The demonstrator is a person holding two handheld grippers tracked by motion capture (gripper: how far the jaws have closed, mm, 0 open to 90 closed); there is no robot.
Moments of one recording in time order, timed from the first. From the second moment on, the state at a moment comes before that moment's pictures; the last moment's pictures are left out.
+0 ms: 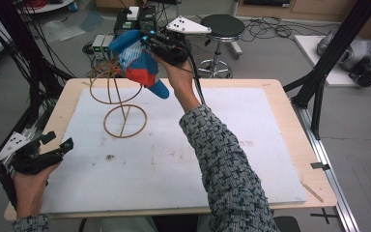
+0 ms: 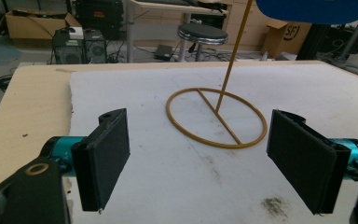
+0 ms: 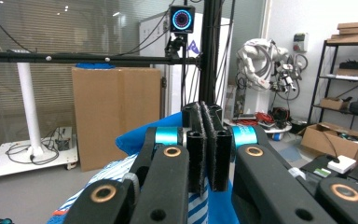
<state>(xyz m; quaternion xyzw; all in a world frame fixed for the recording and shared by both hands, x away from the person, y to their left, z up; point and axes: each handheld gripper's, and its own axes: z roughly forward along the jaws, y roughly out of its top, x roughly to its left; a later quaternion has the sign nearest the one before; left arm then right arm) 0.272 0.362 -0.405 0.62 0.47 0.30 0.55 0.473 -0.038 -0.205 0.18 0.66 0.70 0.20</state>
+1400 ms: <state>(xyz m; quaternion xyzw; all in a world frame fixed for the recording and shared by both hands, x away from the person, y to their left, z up) 0.272 0.364 -0.404 0.62 0.47 0.30 0.56 0.451 0.075 -0.213 0.10 0.74 0.65 0.15</state>
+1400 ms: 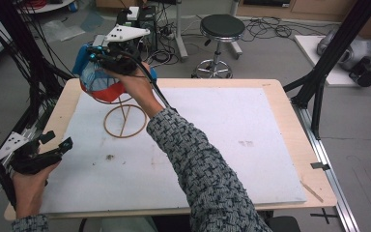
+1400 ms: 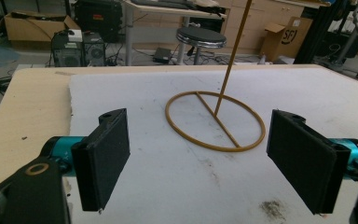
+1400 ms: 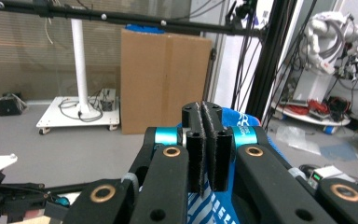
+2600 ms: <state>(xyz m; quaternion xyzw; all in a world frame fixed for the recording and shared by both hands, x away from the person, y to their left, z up) 0.273 0.363 -0.405 0.62 0.47 0.30 0.56 0.462 0.090 -0.236 0.12 0.79 0.58 0.16</state>
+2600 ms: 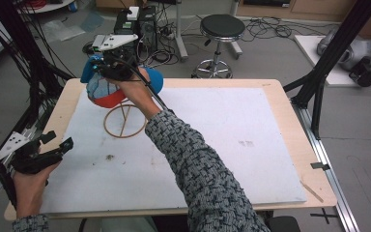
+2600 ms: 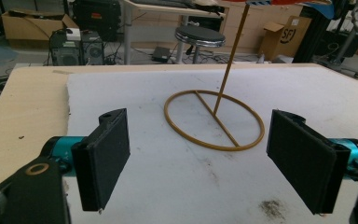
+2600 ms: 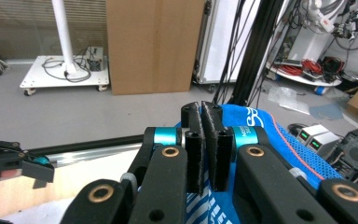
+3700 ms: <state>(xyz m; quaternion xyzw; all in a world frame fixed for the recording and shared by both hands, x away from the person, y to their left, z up) 0.273 0.363 -0.405 0.62 0.47 0.30 0.56 0.463 0.078 -0.238 0.14 0.79 0.58 0.17</state>
